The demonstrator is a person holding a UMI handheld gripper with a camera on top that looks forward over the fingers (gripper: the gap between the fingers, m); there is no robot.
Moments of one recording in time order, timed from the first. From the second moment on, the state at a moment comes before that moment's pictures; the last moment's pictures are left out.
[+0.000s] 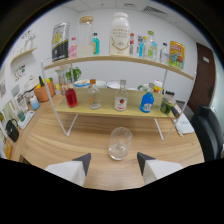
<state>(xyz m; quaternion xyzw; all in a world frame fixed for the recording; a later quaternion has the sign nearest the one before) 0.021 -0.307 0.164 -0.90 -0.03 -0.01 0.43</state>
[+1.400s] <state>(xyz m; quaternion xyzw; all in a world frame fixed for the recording) 0.214 -0.171 0.168 -0.91 -0.01 0.02 0.42</state>
